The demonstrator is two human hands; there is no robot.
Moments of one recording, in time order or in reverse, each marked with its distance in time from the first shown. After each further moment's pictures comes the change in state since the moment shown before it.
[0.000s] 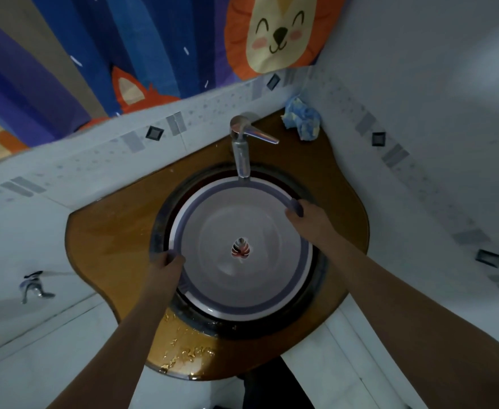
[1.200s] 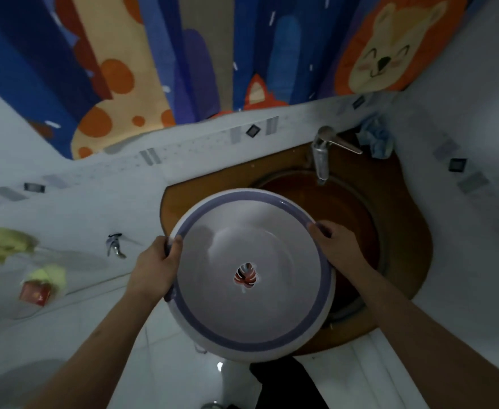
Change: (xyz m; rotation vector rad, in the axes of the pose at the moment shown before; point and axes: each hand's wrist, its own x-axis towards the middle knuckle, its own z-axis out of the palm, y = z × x) left_hand -0.058 -0.041 -0.156 0.356 0.310 0.185; right_hand -0.098 -0.083 0.065 0.097 0.070 -0.263
